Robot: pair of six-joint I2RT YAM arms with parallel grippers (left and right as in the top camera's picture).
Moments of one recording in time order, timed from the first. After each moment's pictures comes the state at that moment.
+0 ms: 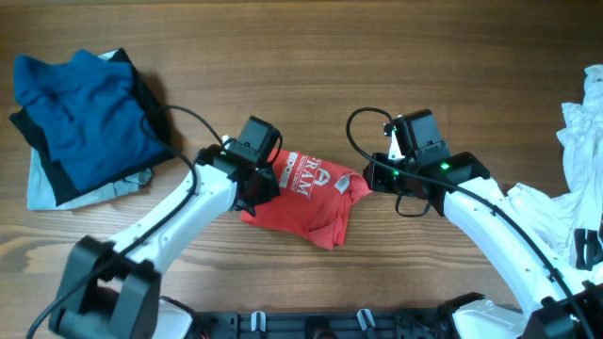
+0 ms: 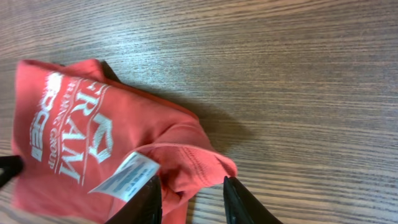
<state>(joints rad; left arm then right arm) -0.49 1.57 0.94 -0.77 0.01 -0.76 0.34 1.38 0.88 -0.65 -0.19 0.47</state>
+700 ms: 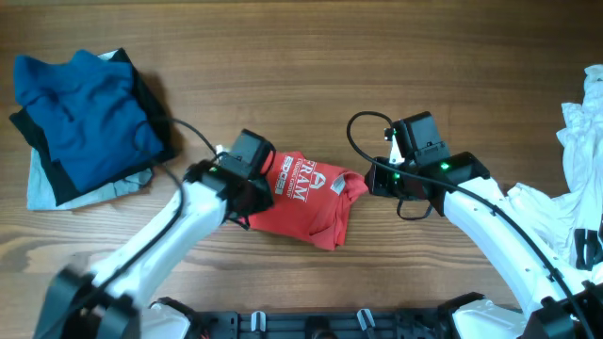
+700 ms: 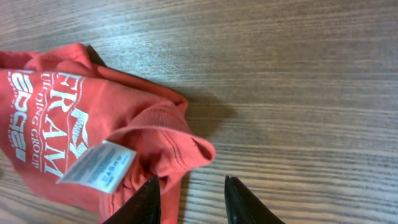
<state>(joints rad) -0.49 1.42 0.86 -0.73 0.01 -0.76 0.34 1.38 0.88 -0.71 -0.19 0.47</state>
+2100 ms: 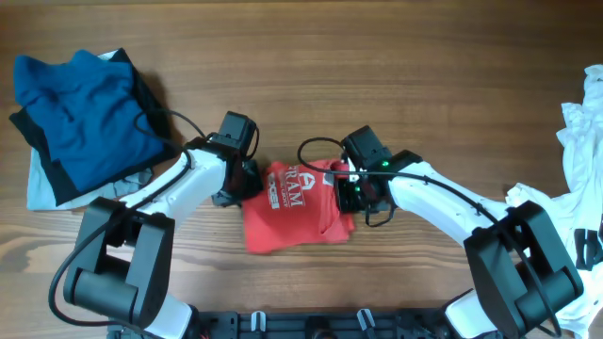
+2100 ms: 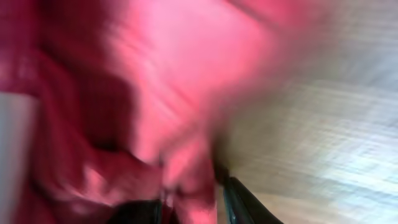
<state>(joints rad) -0.33 1.72 0.92 -0.71 0.07 -0.64 0.52 1.68 0.88 -0.56 -0.18 0.46</state>
